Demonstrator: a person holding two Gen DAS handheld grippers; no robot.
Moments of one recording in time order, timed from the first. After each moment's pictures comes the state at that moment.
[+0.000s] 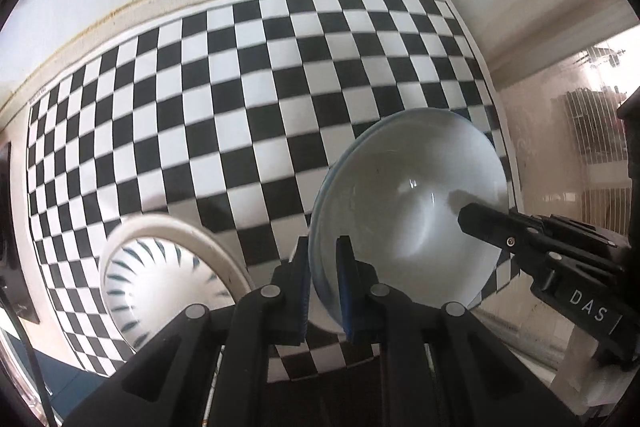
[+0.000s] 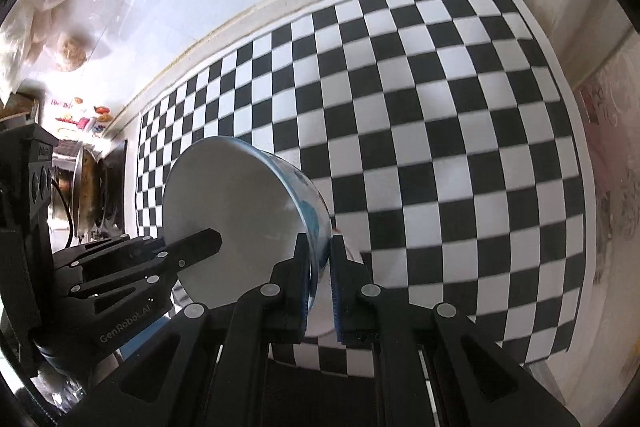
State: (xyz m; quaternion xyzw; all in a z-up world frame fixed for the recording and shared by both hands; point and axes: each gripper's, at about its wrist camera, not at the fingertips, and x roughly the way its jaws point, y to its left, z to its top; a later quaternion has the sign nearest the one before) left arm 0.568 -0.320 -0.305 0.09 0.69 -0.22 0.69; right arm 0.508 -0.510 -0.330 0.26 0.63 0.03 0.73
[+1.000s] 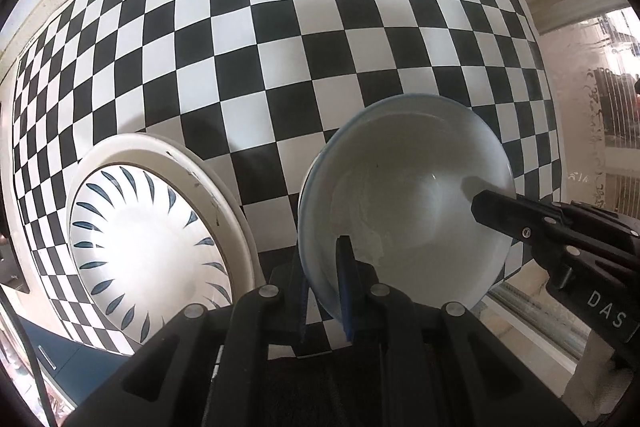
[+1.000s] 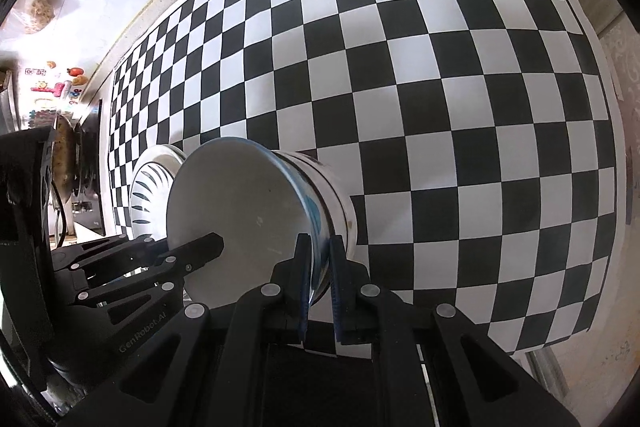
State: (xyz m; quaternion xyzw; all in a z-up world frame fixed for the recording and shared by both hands) left arm 0.533 -0.313 -0.373 0.11 0.74 -0.19 0.64; right arm 0.494 -0.482 -0.397 0.25 0.69 0.03 0.68
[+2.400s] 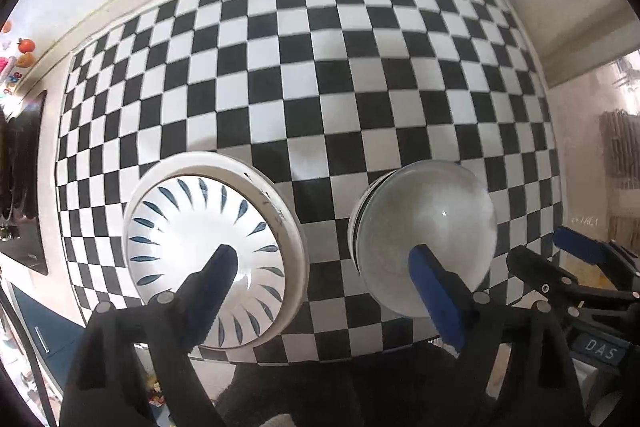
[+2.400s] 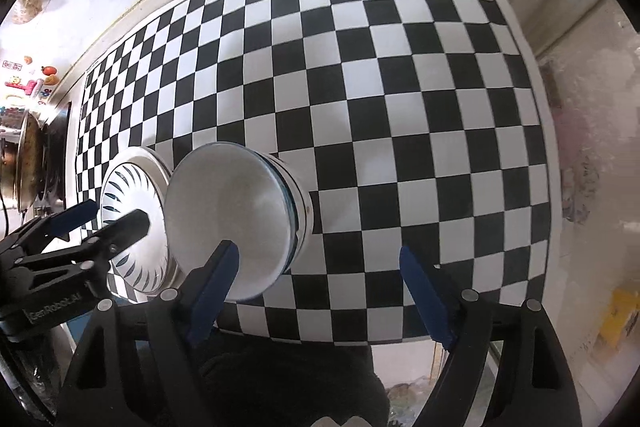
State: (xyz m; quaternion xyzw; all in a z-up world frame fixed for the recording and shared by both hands) left arm 0.538 -0.279 -0.316 0.09 0.69 -0.14 0.71; right arm 0.472 -0.489 -0.349 0.18 0.68 -0.04 0.70
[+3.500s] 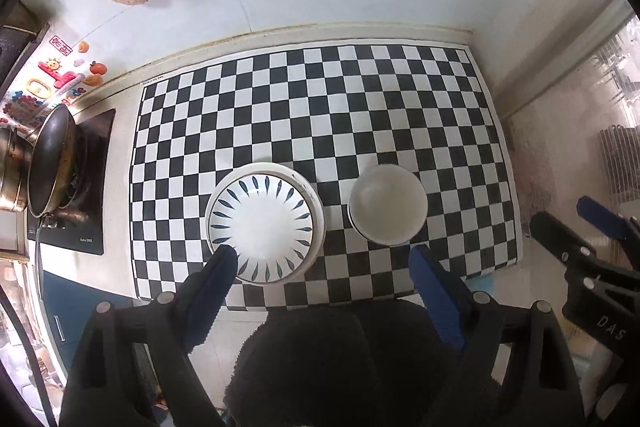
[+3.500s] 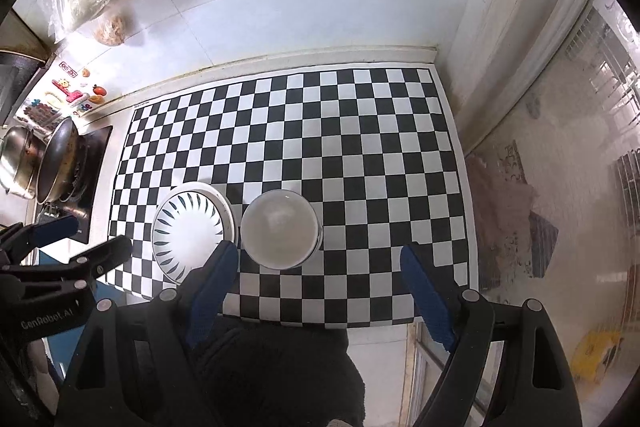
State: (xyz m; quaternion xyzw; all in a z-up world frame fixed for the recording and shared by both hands) left arm 0.470 -0.251 -0.141 0.09 0.63 -0.12 0.76; right arm 0.416 -0.458 -0.139 0.11 0.59 -0.06 0.80
